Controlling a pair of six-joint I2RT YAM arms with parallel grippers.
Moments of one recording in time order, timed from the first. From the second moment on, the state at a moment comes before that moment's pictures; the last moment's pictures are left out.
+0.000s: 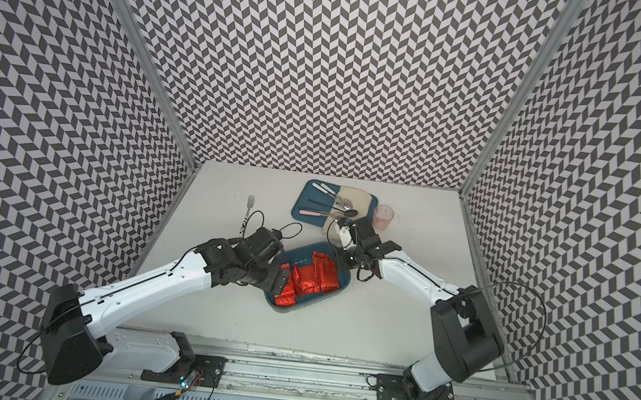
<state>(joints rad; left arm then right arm) -0.81 1.26 1.04 -0.90 -0.15 -0.50 0.54 1.54 1.01 -0.38 -0.23 0.25</state>
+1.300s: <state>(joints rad) -0.61 1.20 1.00 -0.93 -0.27 -0.59 0.63 1.31 1.02 -0.25 -0.26 0.43</state>
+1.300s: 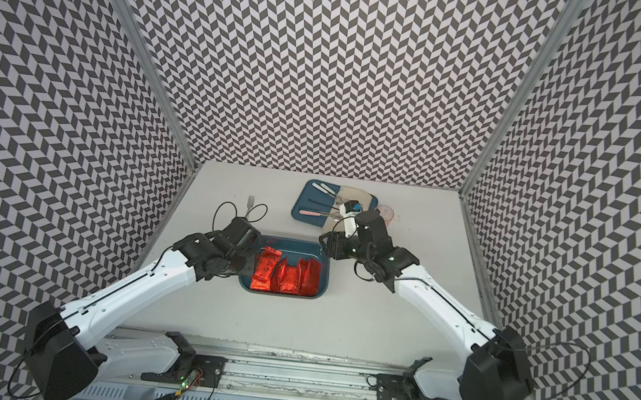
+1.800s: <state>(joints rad) -0.59 1.17 0.99 -0.95 -0.26 -0.56 0.89 1.61 1.15 -0.24 -0.31 0.56</state>
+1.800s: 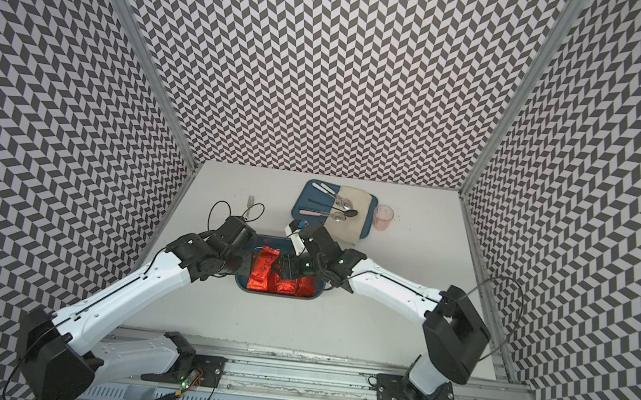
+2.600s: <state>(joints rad) -0.59 1.17 0.99 -0.95 -0.27 -0.57 0.91 1.69 1.21 -0.26 -0.26 0.60</state>
